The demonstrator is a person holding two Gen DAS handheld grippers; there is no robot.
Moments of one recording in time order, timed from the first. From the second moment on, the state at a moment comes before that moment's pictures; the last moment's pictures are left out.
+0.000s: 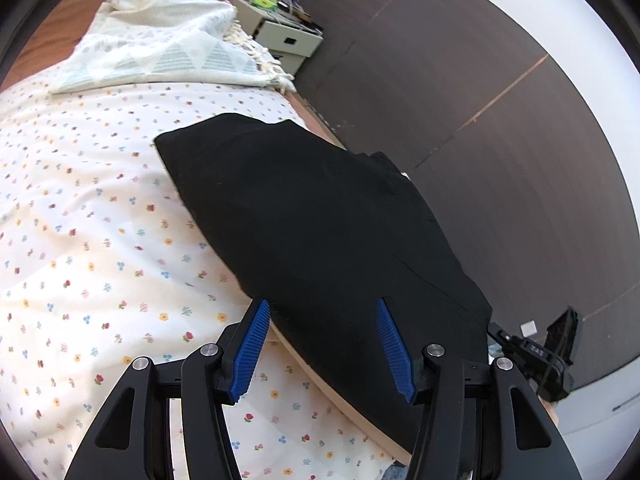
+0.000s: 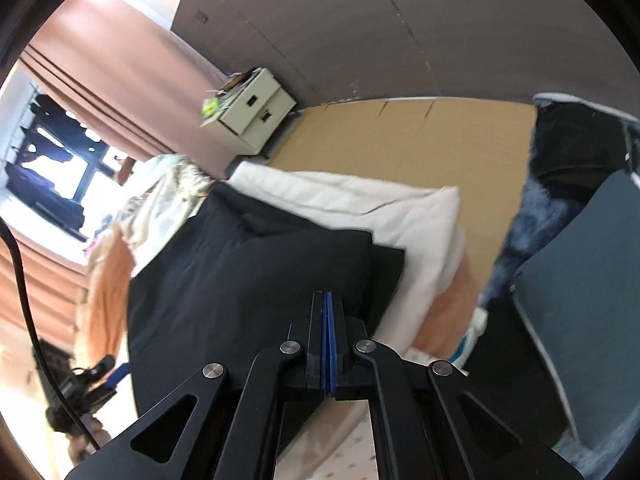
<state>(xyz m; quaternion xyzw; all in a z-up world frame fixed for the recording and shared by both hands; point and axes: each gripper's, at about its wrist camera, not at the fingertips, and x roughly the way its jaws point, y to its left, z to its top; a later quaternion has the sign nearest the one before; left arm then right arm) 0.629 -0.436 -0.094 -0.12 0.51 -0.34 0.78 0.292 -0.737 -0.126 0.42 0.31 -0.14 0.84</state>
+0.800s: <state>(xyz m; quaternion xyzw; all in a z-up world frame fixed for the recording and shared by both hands) 0.661 -0.455 -0.094 -0.14 0.49 -0.34 0.79 0.294 -0.756 -0.135 0.43 0.26 -0.21 0.84</state>
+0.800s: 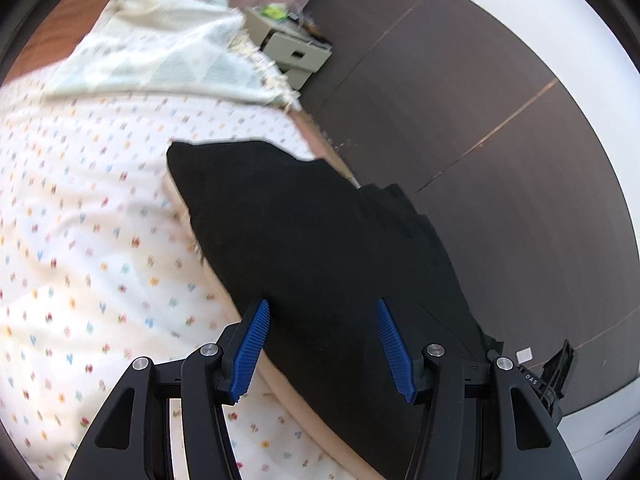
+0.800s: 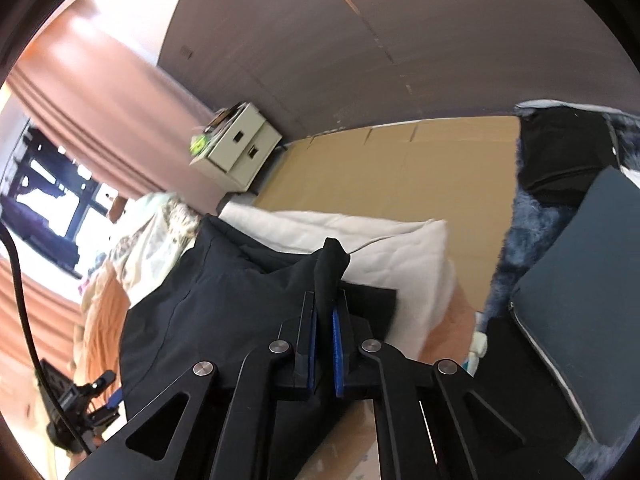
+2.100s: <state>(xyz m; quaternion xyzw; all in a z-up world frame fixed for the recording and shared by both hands) 0.586 -0.367 -0.050 -0.01 0.45 -0.30 0.84 0.238 -0.653 -0.064 0.37 0.28 -0.23 0.85</state>
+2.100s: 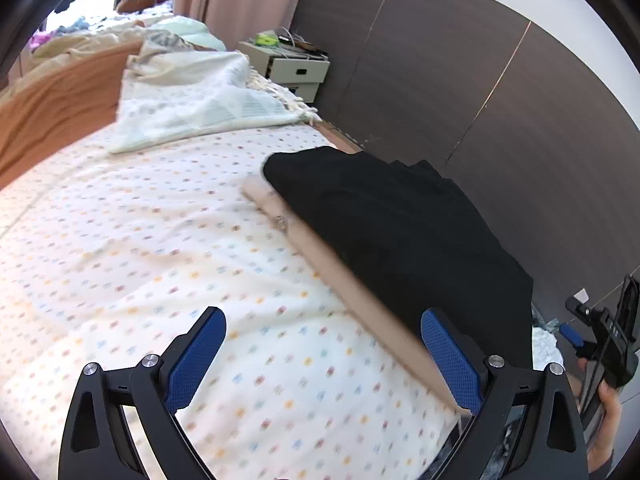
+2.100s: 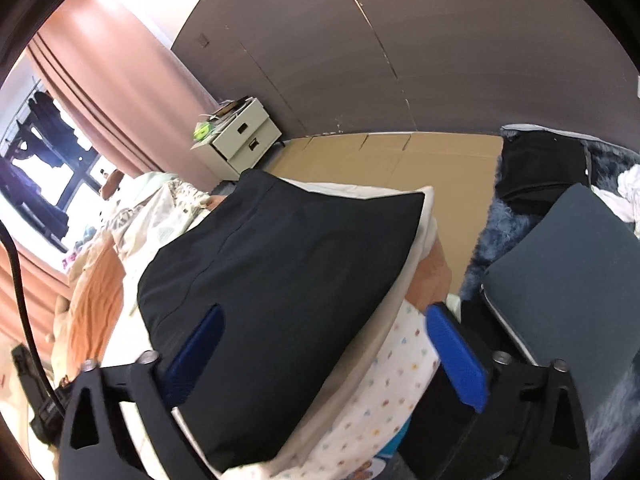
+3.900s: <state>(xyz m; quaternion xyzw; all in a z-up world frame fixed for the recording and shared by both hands) 0.235 -0.080 0.061 -0.02 0.24 -0.15 0.96 0.066 -0.336 0.081 0.13 0.19 -0.07 0.97</state>
